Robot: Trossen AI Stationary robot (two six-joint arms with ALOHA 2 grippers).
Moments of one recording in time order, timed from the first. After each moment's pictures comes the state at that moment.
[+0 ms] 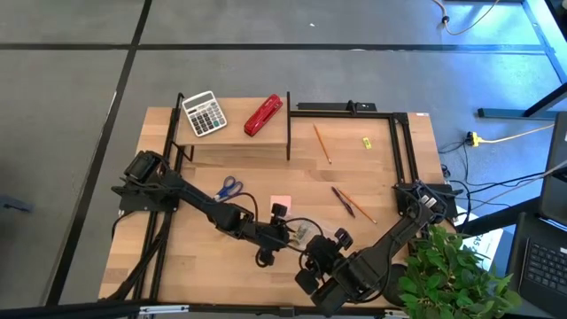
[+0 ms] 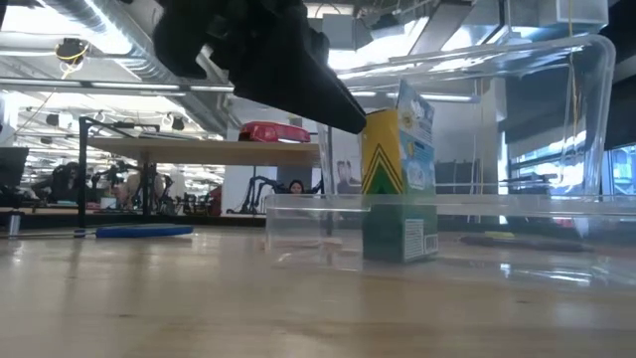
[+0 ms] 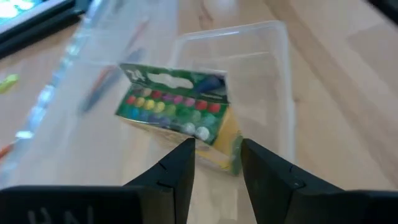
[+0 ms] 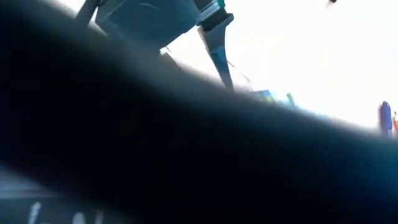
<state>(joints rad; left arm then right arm) -0.42 1.83 1.12 0.03 -0.35 0.09 0.72 2.12 2.09 -1.38 0.63 1.46</state>
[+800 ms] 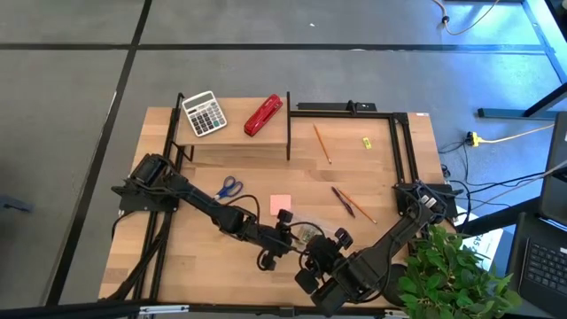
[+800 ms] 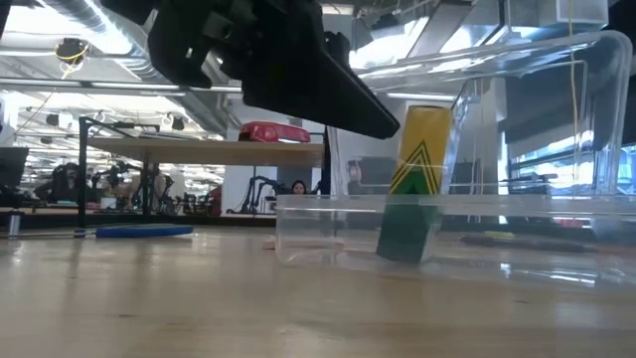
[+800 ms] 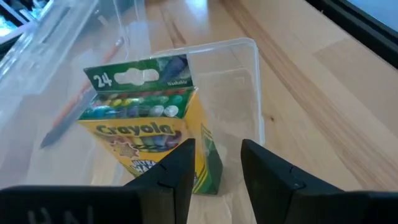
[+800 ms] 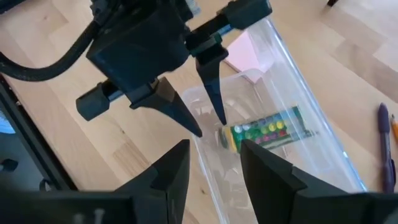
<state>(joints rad) -0.41 1.89 1.12 0.16 -0.27 0.16 0.72 2.12 2.09 -1.38 0.65 1.46</state>
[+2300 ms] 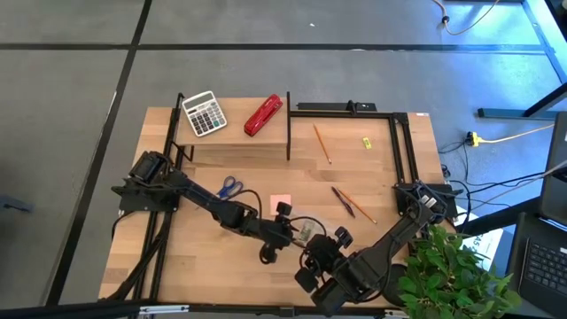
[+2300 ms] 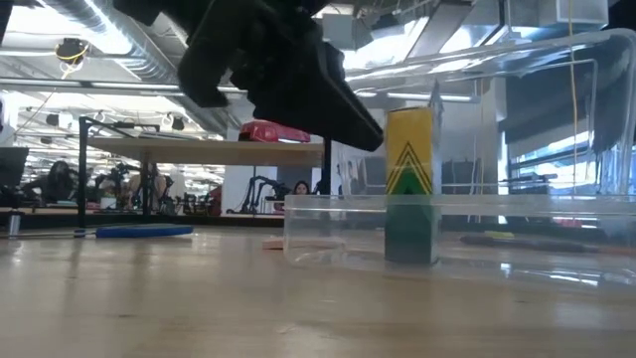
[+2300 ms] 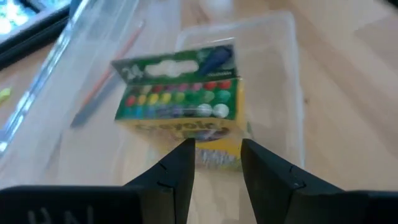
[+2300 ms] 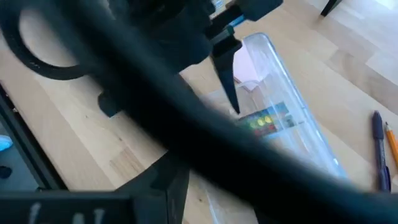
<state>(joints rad) -0.38 1.87 1.12 0.10 -0.30 0.18 0.72 2.12 2.08 -1.39 0.68 1.46</state>
